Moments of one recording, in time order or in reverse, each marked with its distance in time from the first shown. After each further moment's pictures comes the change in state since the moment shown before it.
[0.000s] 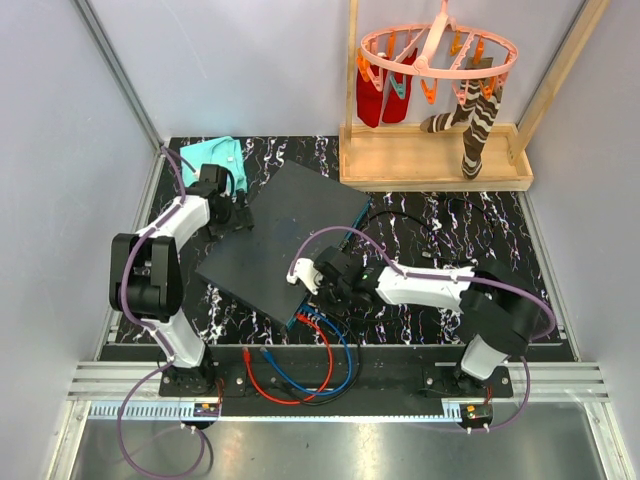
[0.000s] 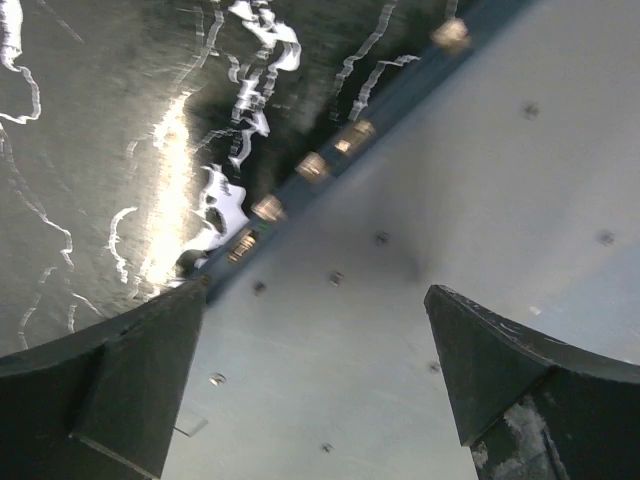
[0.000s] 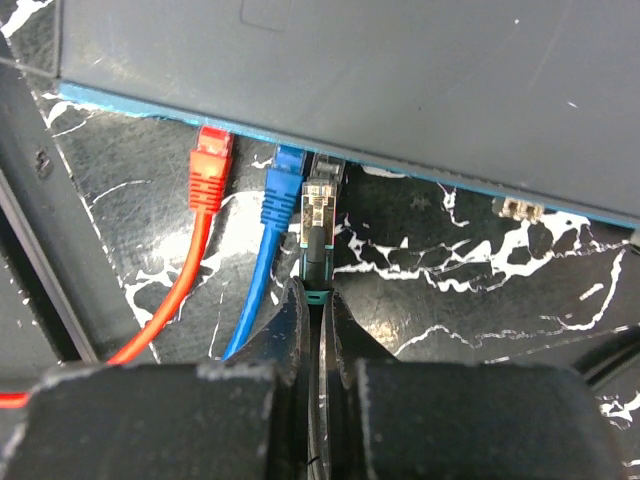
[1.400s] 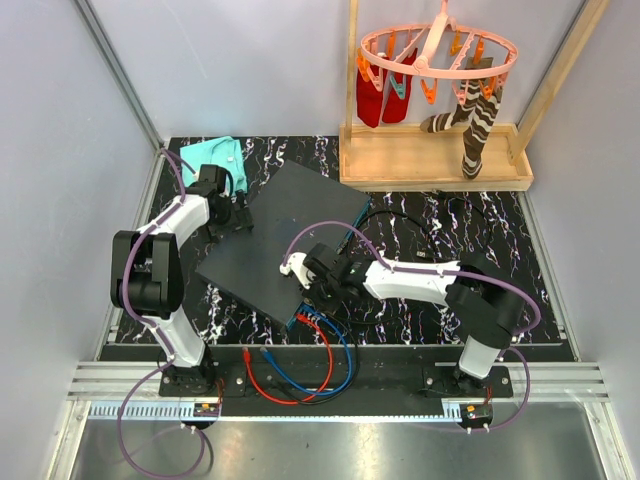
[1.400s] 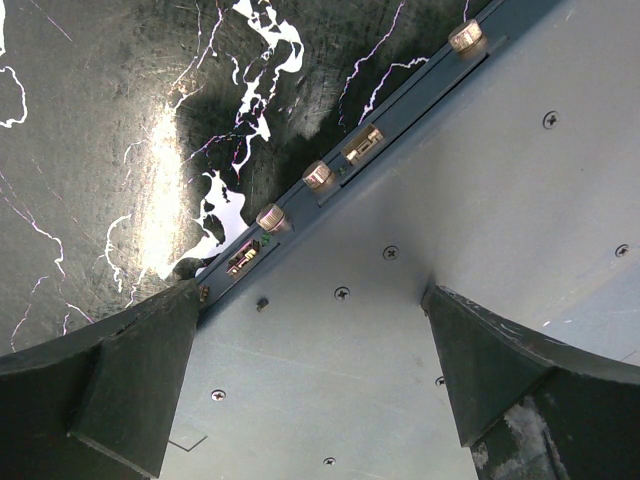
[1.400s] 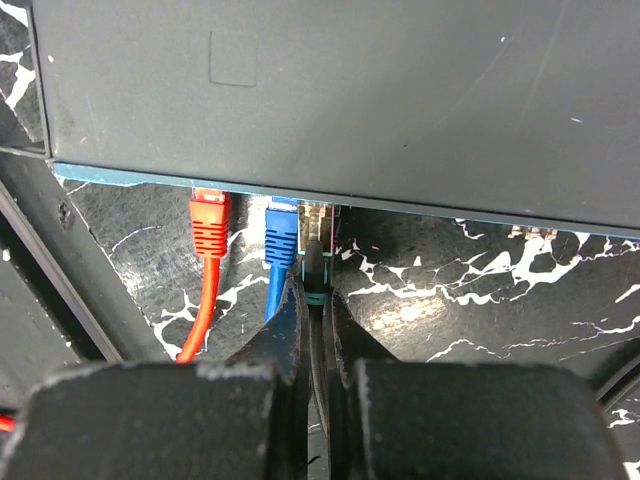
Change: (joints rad) left arm 0.011 0.031 0.006 0.004 0.019 0.001; right arm 0.008 0.097 0.118 -0.081 0.022 0.146
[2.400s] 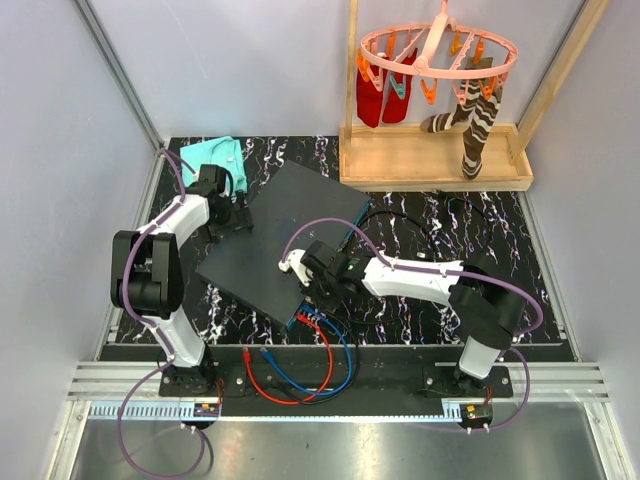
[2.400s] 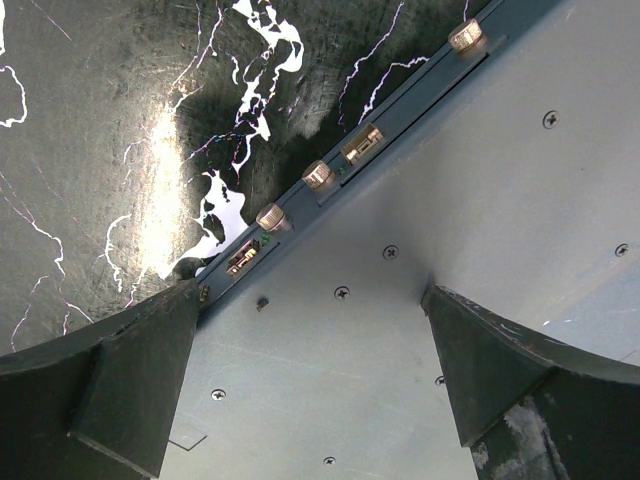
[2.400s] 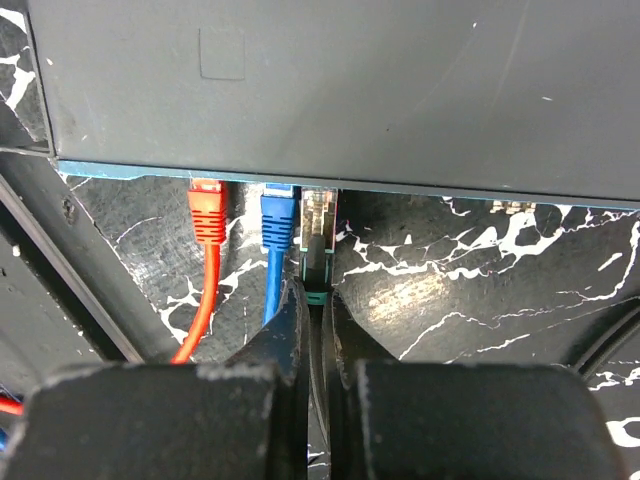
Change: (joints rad) left arm 0.000 0.000 0.002 -0.003 0.001 0.000; right arm 0.006 -0.006 0.050 -0.089 0.033 0.031
